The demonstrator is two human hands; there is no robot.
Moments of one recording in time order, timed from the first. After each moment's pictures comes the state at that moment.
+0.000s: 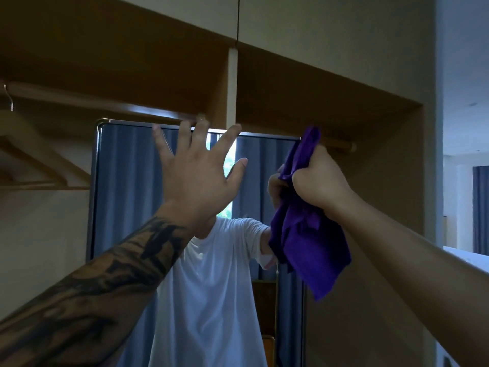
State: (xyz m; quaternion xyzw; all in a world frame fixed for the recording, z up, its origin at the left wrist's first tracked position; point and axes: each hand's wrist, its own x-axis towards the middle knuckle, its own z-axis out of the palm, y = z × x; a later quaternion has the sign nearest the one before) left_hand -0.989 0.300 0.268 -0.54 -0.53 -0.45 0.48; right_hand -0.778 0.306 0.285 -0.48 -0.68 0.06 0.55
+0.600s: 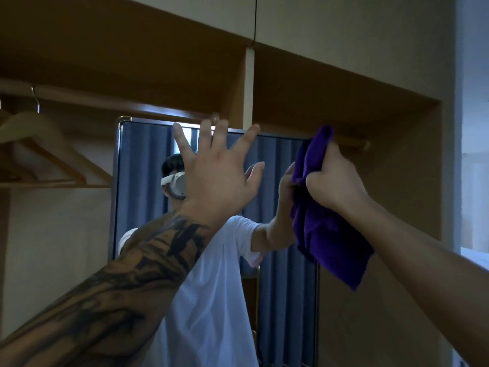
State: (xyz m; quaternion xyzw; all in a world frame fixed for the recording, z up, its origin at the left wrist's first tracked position) left_hand -0.988 0.295 0.266 -0.55 -0.52 -0.44 0.49; right_hand -0.776 0.313 0.283 -0.50 -0.69 -0.02 0.53
